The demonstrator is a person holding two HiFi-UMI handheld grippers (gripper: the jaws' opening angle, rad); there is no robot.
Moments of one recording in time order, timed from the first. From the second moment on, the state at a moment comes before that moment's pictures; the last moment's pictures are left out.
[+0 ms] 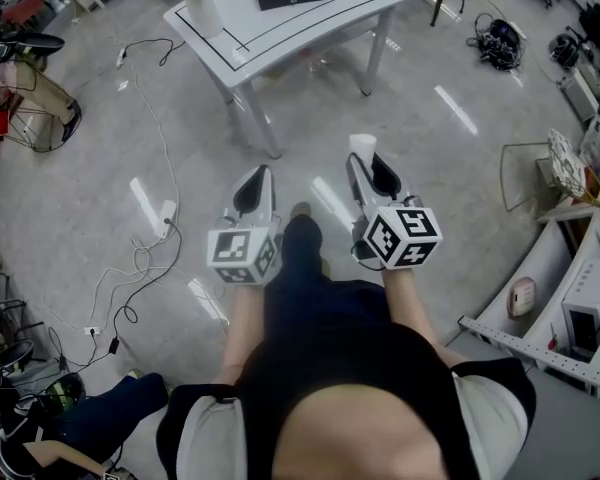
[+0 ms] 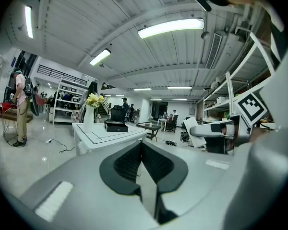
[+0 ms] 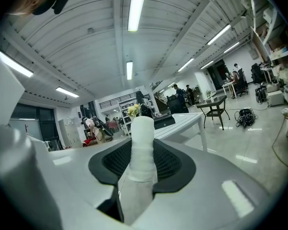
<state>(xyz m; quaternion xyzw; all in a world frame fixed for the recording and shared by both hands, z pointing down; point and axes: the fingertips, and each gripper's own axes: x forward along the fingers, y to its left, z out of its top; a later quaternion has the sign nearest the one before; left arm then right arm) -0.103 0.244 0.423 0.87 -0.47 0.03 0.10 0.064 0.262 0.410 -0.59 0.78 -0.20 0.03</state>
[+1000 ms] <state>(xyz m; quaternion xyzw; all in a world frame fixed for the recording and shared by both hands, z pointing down) -0.109 0.157 0.417 0.87 -0.48 0.03 0.10 0.061 0.177 0.409 -0.59 0.78 -0.22 0.04</state>
